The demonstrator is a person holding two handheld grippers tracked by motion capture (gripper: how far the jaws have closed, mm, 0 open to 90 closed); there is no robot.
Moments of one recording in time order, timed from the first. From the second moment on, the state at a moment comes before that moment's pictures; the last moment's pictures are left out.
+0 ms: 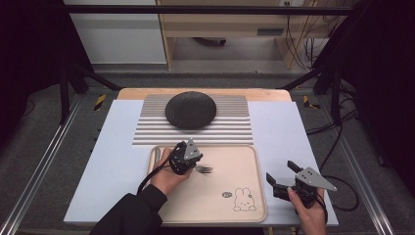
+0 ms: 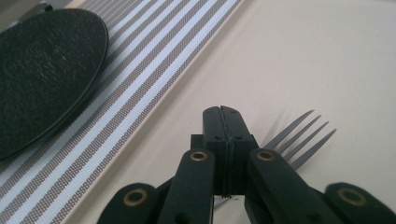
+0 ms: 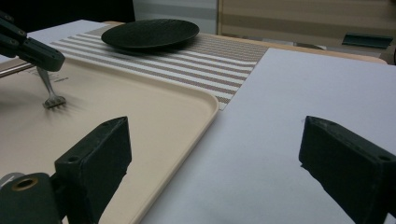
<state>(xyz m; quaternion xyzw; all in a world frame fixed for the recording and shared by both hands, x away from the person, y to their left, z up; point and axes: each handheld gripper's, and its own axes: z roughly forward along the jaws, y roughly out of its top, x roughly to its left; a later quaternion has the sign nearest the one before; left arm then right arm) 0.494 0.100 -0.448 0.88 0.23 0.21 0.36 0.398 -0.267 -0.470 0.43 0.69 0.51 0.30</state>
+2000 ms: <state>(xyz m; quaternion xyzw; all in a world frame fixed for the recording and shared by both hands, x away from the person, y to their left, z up) 0.454 0.143 -0.468 0.91 0.24 0.16 0.31 0.398 -0.264 -0.471 0.42 0.69 0.50 0.29</state>
